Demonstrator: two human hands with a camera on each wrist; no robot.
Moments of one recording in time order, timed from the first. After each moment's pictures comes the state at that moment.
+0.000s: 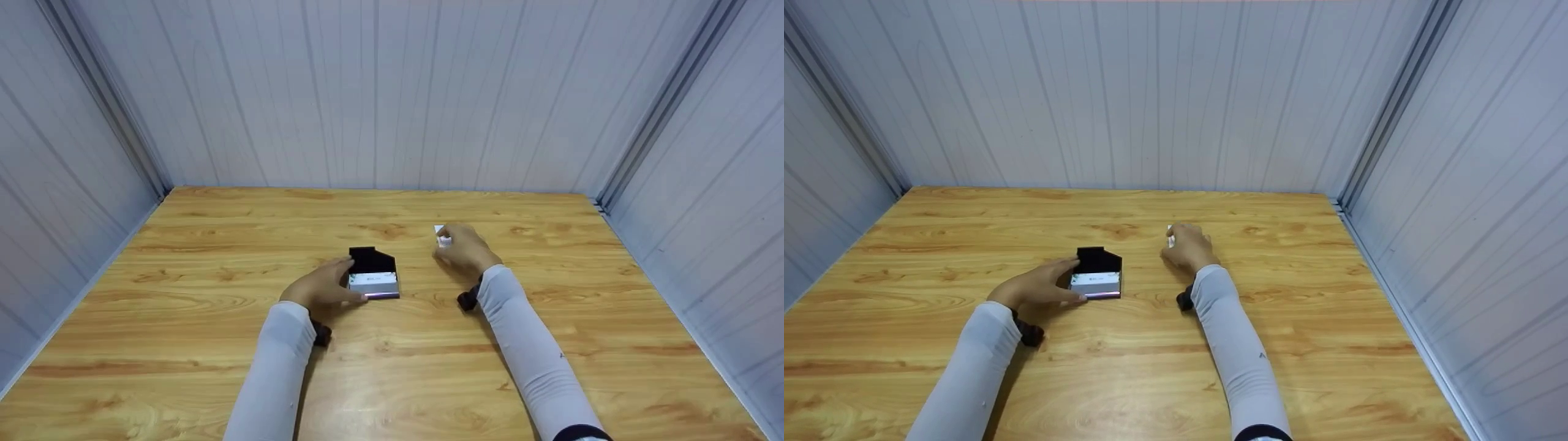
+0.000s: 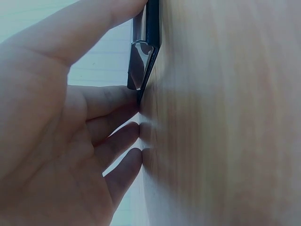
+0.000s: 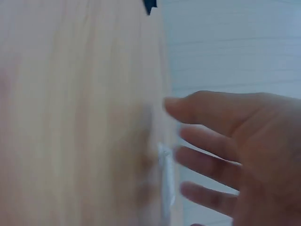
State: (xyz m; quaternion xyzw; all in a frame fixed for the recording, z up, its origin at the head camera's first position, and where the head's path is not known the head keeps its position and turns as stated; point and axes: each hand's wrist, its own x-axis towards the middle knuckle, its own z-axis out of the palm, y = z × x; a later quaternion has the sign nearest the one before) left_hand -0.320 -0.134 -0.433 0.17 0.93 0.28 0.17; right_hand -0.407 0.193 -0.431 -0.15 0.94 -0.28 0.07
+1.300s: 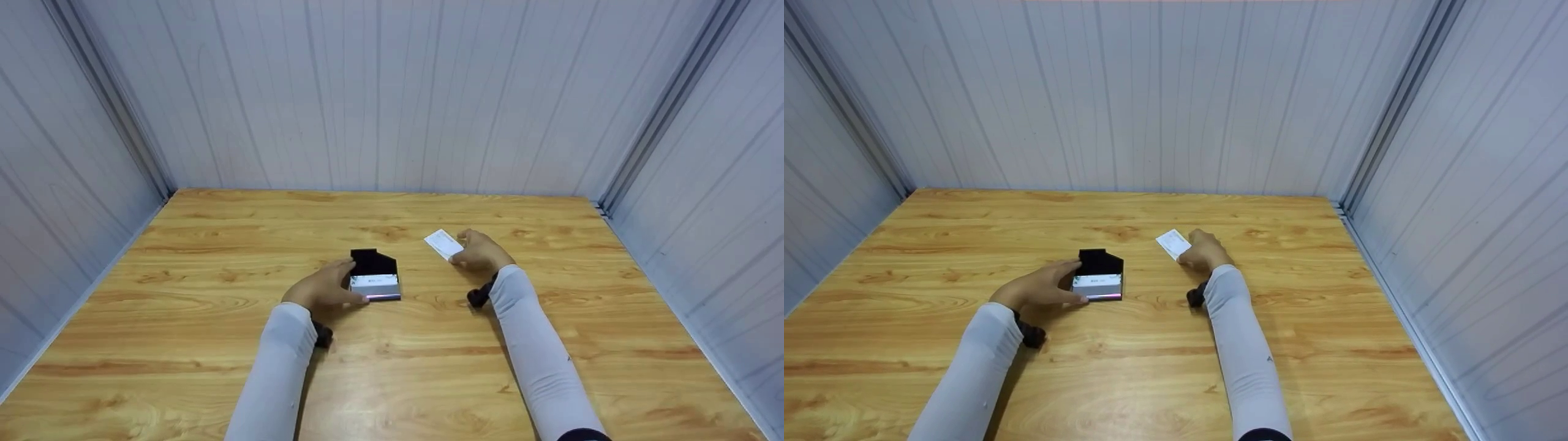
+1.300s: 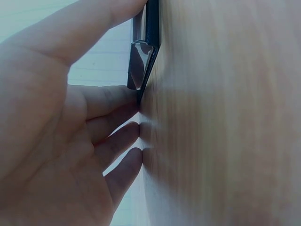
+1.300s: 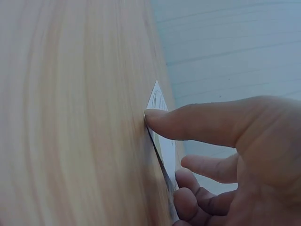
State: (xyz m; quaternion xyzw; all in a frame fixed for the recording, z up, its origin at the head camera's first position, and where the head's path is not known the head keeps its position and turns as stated) left_hand -0.319 -0.136 -0.433 0.16 0.93 0.28 0.18; right_hand -0.414 0.220 -0.434 -0.09 0.91 -0.37 0.15
